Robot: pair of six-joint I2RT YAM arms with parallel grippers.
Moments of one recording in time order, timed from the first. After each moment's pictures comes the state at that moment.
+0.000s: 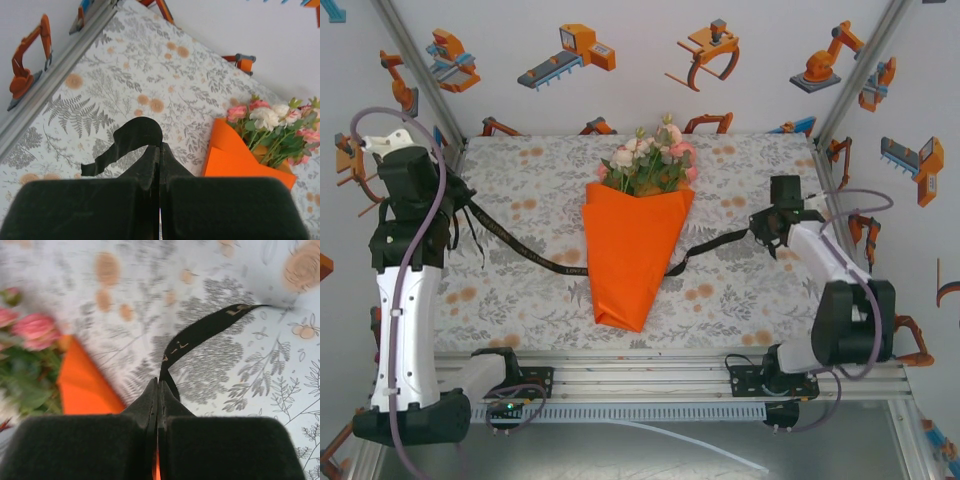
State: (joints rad) left arm 0.00 1.04 1.38 -0.73 -0.24 -0.45; right arm 0.05 1.40 0.97 -0.47 0.12 1.15
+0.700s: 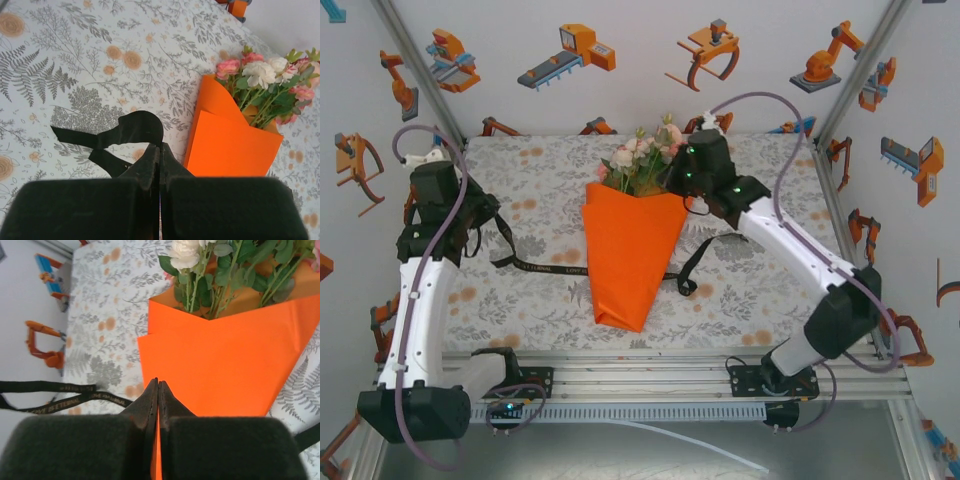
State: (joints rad) left arm 0.00 1.06 1.16 -0.63 -0.05 -0.54; right arm 0.59 1.57 1.46 -0.38 0.06 0.72
